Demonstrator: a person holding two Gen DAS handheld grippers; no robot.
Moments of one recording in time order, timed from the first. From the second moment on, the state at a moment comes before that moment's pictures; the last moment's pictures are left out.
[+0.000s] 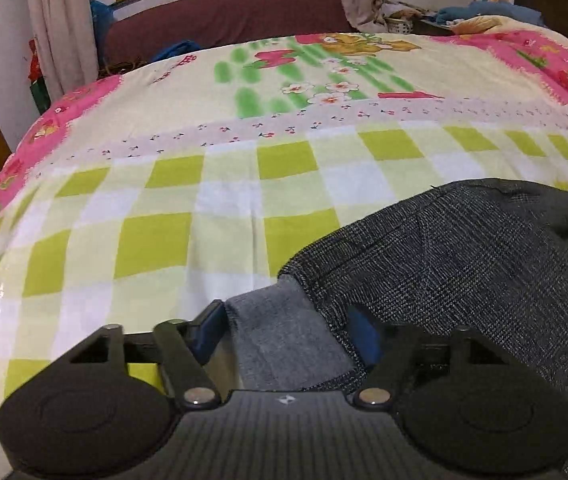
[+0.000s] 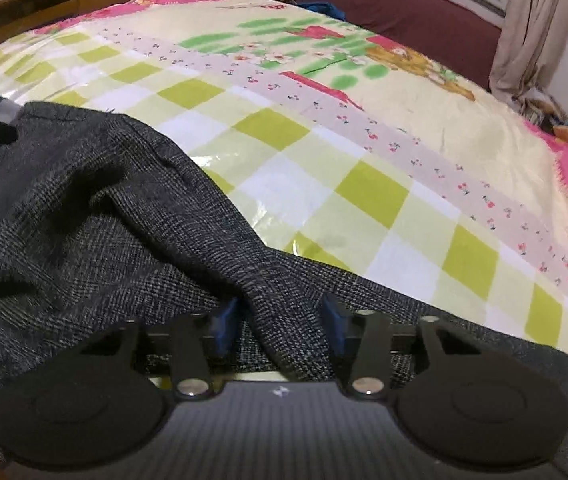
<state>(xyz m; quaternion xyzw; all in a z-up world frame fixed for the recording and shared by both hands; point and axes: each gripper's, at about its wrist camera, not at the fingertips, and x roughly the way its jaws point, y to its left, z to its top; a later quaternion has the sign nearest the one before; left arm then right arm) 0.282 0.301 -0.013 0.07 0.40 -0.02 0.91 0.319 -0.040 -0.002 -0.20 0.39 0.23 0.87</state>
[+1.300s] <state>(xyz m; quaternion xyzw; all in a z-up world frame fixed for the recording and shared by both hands) 0.087 0.222 0.059 0.10 0.30 -0.09 0.94 0.053 -0.060 -0.003 -0.36 0.36 0.26 0.82</state>
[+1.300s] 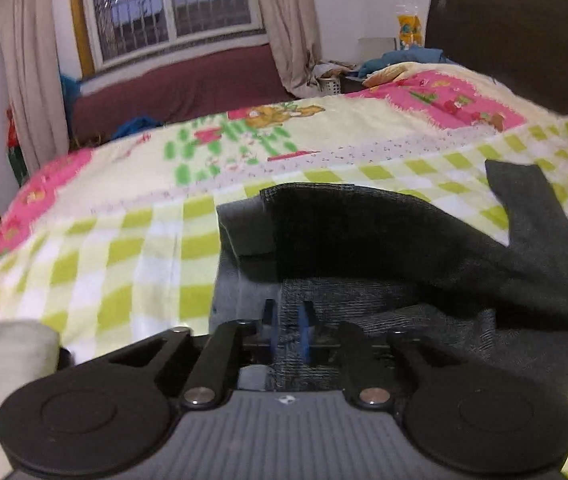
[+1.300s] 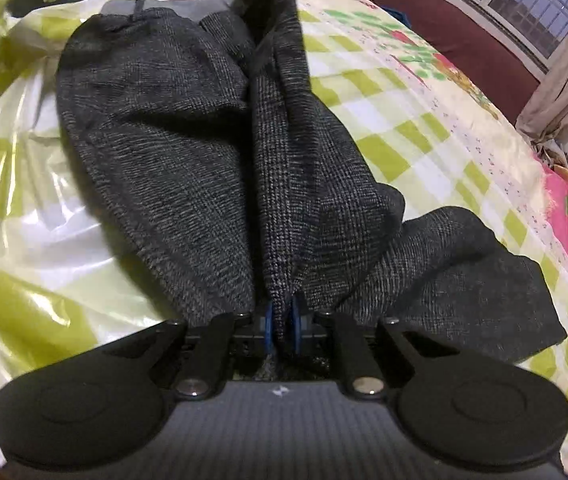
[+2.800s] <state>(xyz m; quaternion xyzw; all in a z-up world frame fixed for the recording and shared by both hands) 0.048 0.206 -0.027 0.41 0.31 -0.06 0.86 0.029 -0.066 0.000 -0.33 0.37 0.20 0.85</state>
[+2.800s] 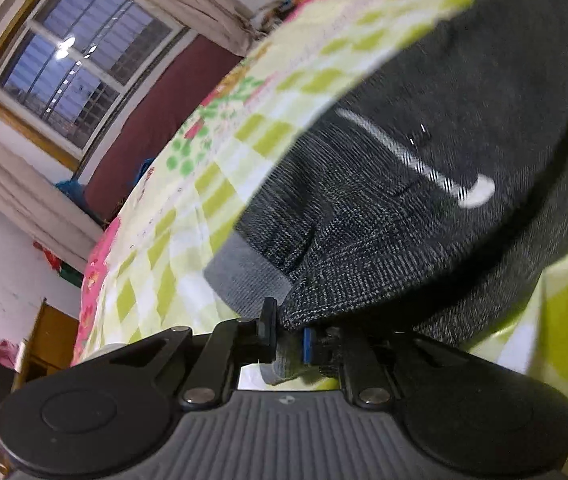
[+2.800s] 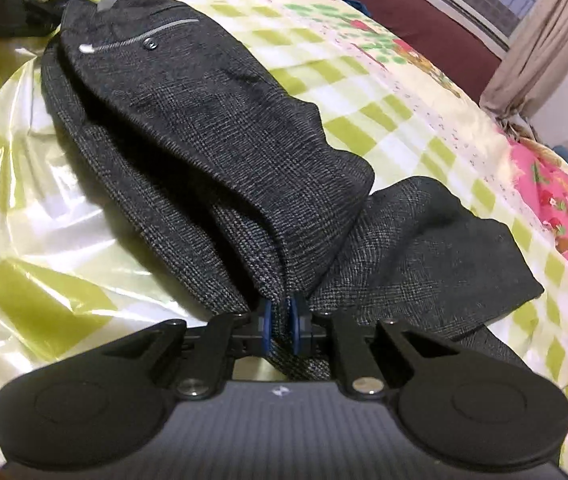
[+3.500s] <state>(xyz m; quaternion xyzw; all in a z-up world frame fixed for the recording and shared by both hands) 0.045 0.240 -0.031 0.41 0.31 0.08 0.85 0.021 -0.059 -0.005 -0.33 0.37 0.19 0.85</state>
